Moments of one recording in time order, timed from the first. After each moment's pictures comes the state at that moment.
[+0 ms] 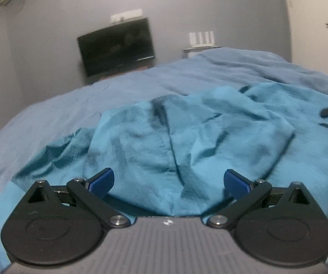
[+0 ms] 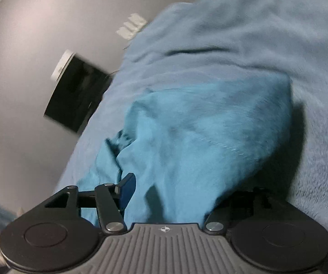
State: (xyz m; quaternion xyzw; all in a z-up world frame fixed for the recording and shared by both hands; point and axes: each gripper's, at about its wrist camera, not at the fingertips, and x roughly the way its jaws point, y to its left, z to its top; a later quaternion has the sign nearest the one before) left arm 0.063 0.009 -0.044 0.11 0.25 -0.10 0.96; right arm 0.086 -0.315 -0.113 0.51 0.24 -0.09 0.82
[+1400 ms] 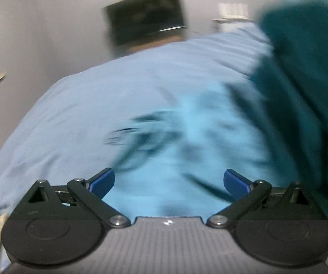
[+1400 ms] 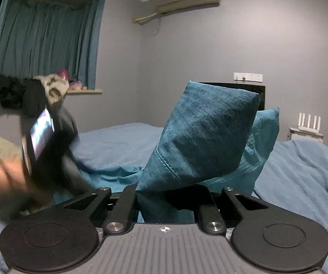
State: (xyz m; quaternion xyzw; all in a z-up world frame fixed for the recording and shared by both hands) left arm 0.100 0.139 0.019 0.12 0.33 -0.01 0.94; right arm 0.043 -0.093 0.007 -0.07 0.11 0.22 0.97
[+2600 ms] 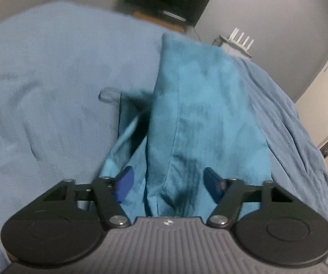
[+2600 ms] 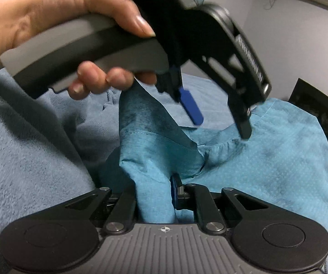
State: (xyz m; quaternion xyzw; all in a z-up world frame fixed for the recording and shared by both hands) left arm 0.116 0.249 0.006 -0.18 0.40 -0.12 0.89; right arm 0.043 0.048 -0.053 -0.27 0.18 0.38 0.87
